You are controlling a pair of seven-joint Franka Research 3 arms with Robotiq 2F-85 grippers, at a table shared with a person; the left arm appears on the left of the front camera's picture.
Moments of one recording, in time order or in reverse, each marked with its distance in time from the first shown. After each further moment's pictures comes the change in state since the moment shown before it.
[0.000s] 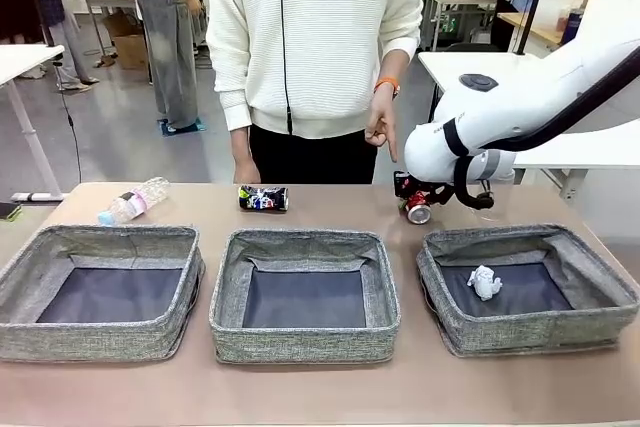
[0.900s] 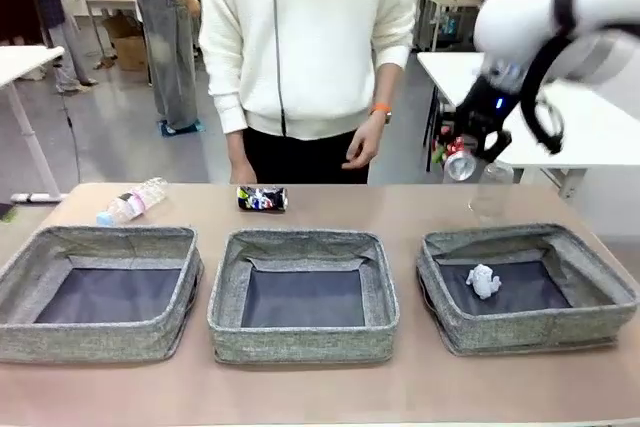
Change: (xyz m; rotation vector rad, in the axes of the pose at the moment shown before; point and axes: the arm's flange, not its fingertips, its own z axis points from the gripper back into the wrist) left arm 0.000 -0.001 0.000 0.001 0.000 -0.002; right arm -0.053 -0.016 0.230 0.142 0.155 -0.135
